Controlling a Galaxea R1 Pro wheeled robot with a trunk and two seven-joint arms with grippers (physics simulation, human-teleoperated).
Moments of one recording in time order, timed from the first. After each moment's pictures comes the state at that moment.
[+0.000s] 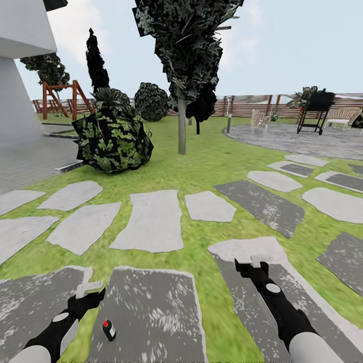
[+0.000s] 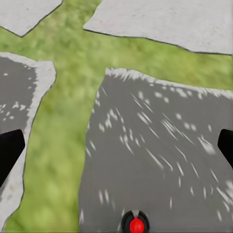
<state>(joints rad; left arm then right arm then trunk) -0.57 0.17 0.24 -0.32 -0.03 -0.14 -0.10 -0.55 -0.07 -0.01 -0.68 0.03 -0.04 0.00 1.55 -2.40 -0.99</state>
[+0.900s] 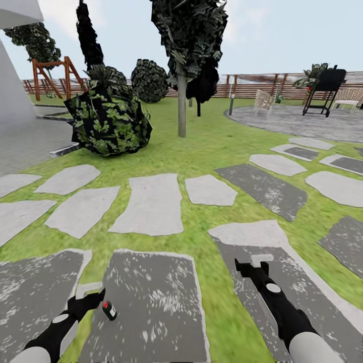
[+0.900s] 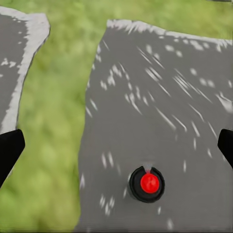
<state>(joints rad) -0.56 0.17 0.24 -0.32 -0.02 -0.15 -0.10 -0.55 -0.07 -0.01 -0.68 0.03 -0.04 0.00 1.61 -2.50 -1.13</state>
